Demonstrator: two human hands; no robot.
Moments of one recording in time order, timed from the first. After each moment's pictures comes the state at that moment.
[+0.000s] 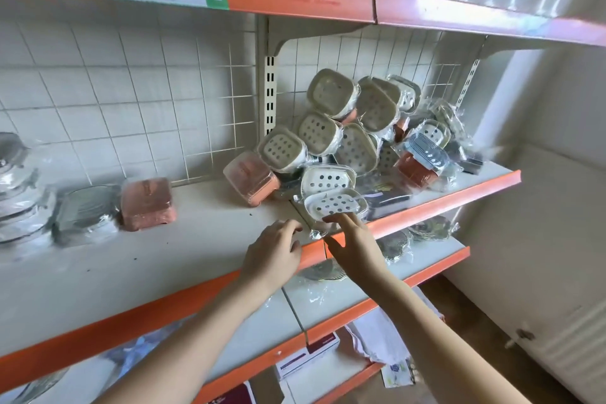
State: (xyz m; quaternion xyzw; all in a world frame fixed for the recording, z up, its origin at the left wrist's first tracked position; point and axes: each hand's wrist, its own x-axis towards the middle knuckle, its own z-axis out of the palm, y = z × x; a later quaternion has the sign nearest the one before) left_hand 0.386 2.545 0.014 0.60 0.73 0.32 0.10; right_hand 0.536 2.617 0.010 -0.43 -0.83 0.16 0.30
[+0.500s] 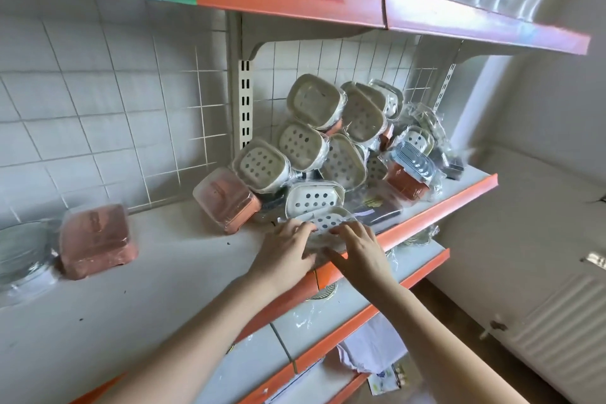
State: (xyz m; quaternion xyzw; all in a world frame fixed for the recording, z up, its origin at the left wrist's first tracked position) left_hand 0.374 2.632 0.006 0.74 0.62 0.27 0.06; right_hand 0.540 2.674 -0.003 -0.50 -0.83 0.04 0.24
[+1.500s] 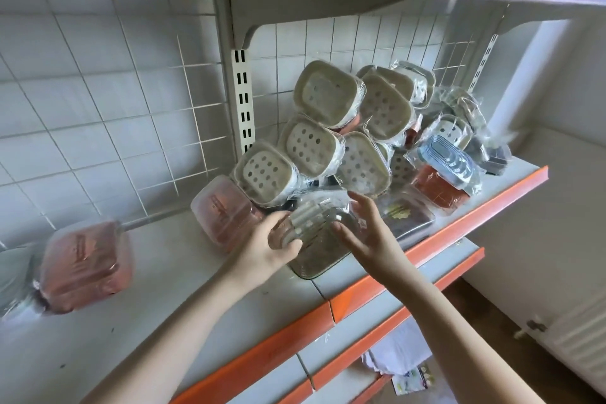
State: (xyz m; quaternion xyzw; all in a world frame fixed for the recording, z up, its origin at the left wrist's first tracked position) left_hand 0.317 2.665 0.017 0.63 0.57 0.45 0.28; right_hand 0.521 2.723 0.028 -0.41 -0.76 0.35 0.35
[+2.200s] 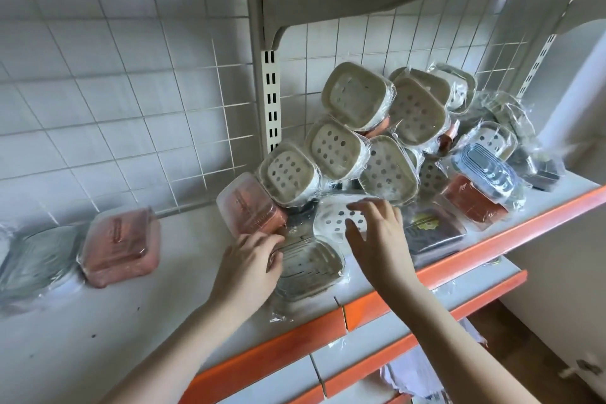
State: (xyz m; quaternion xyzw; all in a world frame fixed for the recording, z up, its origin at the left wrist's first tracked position) left_hand 0.305 2.637 -0.012 0.63 0.73 0.28 -0.03; right_hand 0.496 2.730 0.025 -0.46 -0.80 0.11 0.36
